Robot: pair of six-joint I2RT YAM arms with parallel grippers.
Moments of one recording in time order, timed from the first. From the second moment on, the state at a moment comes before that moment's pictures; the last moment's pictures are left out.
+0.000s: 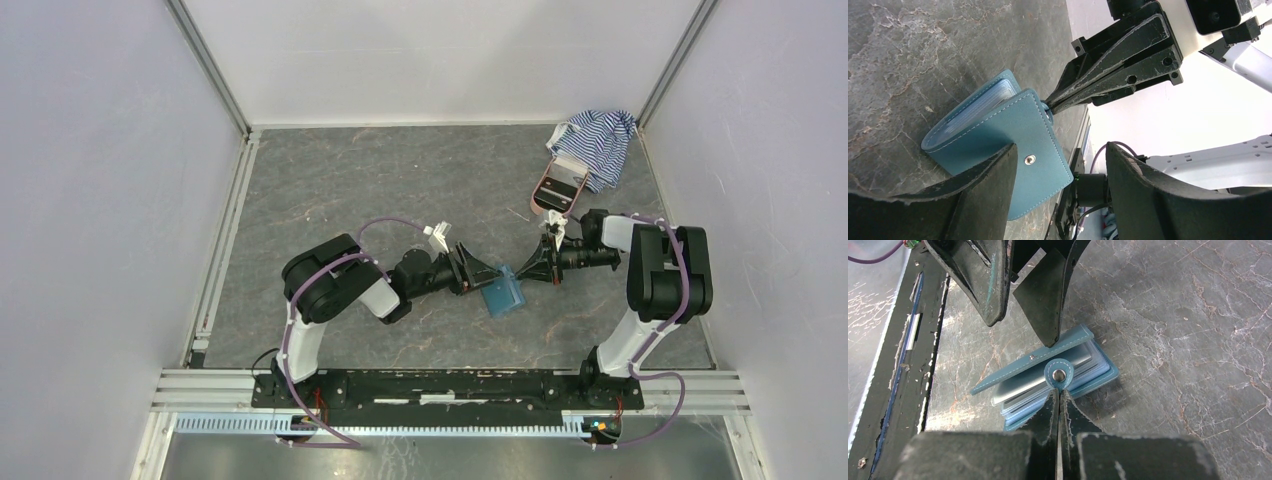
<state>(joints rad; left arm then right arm) -0.89 2.03 0.66 1.26 0.29 -1.25 -0.09 1.76 0.87 -0.86 -1.29 -1.42</state>
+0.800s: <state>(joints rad) -0.89 2.05 0.75 1.18 0.29 -1.25 -0.09 1.76 0.87 -0.87 -1.30 -1.41</state>
